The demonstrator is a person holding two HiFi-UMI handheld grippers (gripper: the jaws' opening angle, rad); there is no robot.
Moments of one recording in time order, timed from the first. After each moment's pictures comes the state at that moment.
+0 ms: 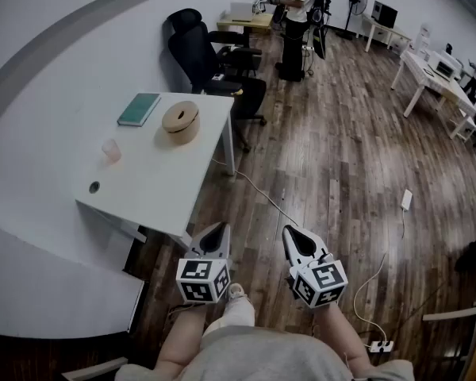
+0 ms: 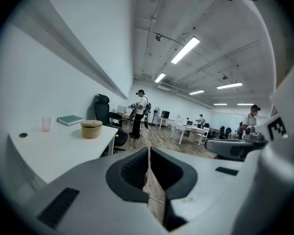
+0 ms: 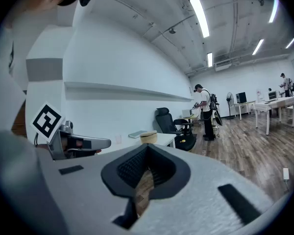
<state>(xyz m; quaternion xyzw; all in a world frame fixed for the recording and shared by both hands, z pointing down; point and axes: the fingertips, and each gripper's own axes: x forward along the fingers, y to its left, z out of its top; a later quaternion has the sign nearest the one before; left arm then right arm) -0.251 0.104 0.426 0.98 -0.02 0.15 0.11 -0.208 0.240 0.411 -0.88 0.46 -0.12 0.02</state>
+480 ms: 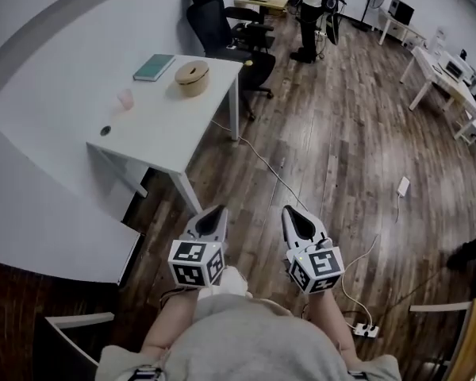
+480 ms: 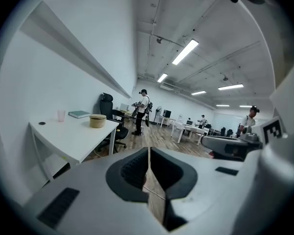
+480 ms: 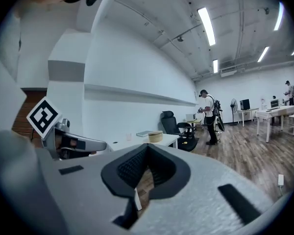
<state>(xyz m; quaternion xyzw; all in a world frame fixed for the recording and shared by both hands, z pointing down) -0.379 0.193 0.417 0.98 -0.03 0.15 0.12 -0.320 0.322 0.393 -0.87 0.48 -0.08 0.00</state>
